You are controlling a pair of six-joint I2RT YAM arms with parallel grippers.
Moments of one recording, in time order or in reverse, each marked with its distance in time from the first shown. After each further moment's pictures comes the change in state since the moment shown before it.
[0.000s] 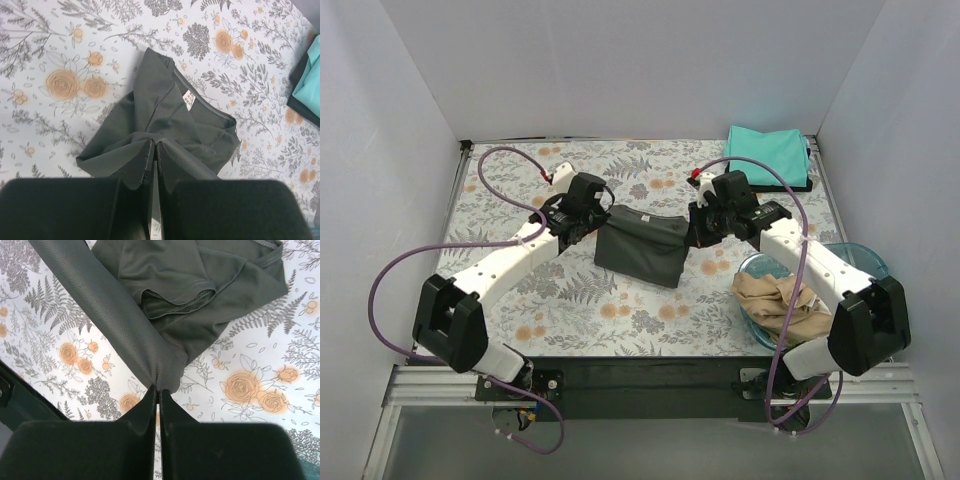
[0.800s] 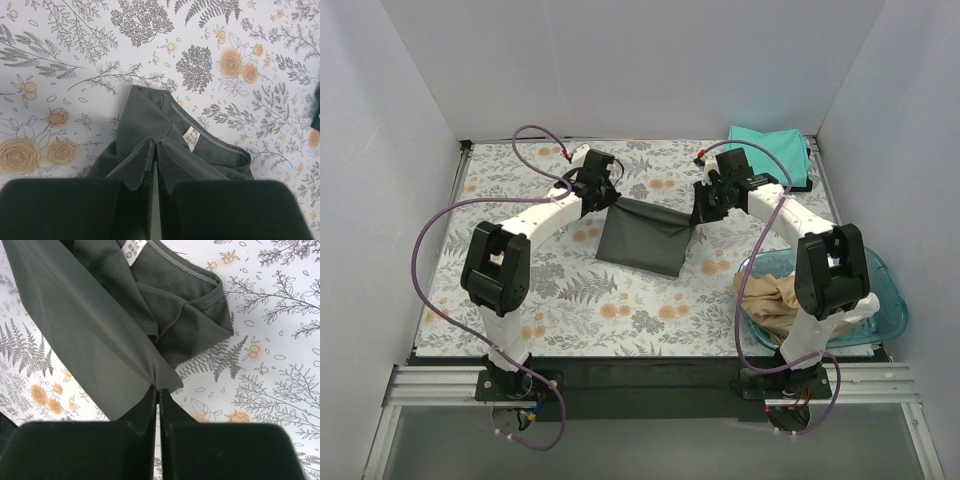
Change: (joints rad) left arm 0.109 0.412 0.282 0.097 0.140 0.132; right arm -0.167 0.352 0.229 0.008 -0.076 -0.051
